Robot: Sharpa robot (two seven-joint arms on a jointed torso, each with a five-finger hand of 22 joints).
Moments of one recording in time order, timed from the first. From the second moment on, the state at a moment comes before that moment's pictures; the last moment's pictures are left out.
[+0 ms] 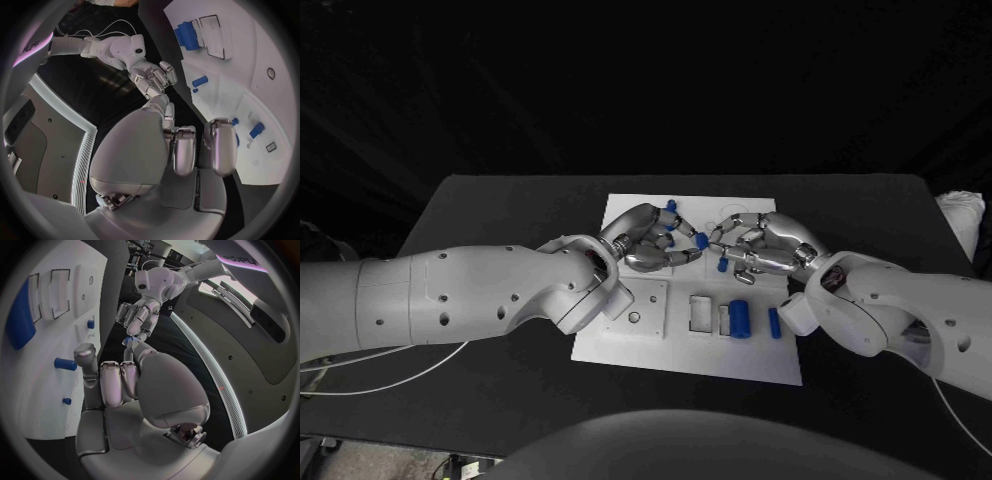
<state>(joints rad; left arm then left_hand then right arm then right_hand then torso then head) 1.19 -0.81 -0.23 1.72 -0.63 -0.56 0.17 1.51 -0.08 0.16 0.29 0.44 0.86 0.10 0.42 0.40 1.47 0.02 1.57 1.31 1.47 -0.03 1.57 1.31 0.02 1.47 0.07 1.46 1.31 1.19 -0.86 -0.23 1.65 -0.47 -0.30 0.31 1.39 0.07 0.22 0.07 0.49 0.61 0.10 0.83 0.58 1.35 0.04 1.42 1.32 1.38 0.00 1.44 1.31 0.13 1.11 0.11 1.00 1.31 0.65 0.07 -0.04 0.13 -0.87</state>
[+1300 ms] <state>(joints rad) 1.19 -0.86 -0.23 1.72 -0.98 -0.60 0.05 1.55 -0.05 0.11 0.29 0.35 0.88 0.09 0.44 0.32 1.47 0.02 1.57 1.31 1.47 -0.03 1.57 1.31 0.02 1.47 0.09 1.49 1.31 1.21 -0.97 -0.23 1.69 -0.78 -0.33 0.25 1.40 -0.01 0.24 0.04 0.32 0.75 0.09 0.49 0.33 1.42 0.02 1.47 1.31 1.47 -0.02 1.53 1.31 0.11 1.21 0.10 1.12 1.31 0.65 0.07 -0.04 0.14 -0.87</state>
